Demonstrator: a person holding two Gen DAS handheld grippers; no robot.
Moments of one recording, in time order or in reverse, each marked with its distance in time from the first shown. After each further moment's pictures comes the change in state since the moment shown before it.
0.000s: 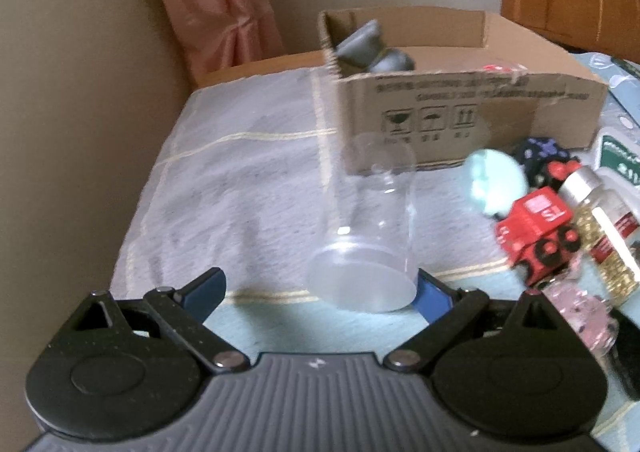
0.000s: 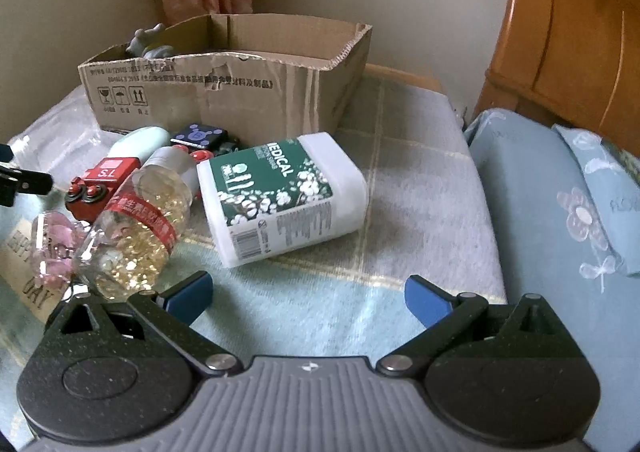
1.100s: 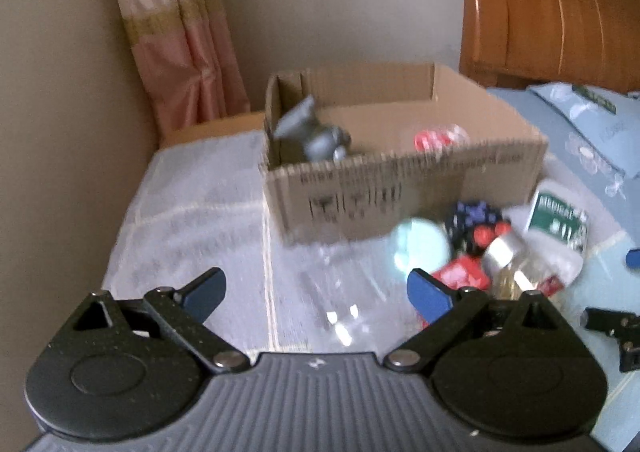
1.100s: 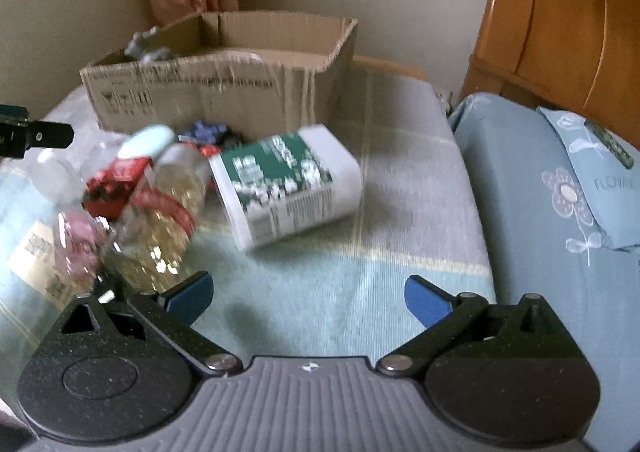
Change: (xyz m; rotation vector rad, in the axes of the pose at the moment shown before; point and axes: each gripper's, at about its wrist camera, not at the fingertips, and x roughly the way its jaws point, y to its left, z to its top) left arm -0.026 -0.033 0.033 0.031 -0.110 -0.091; right arm -0.022 0.007 -0.004 0.057 0.050 -0.028
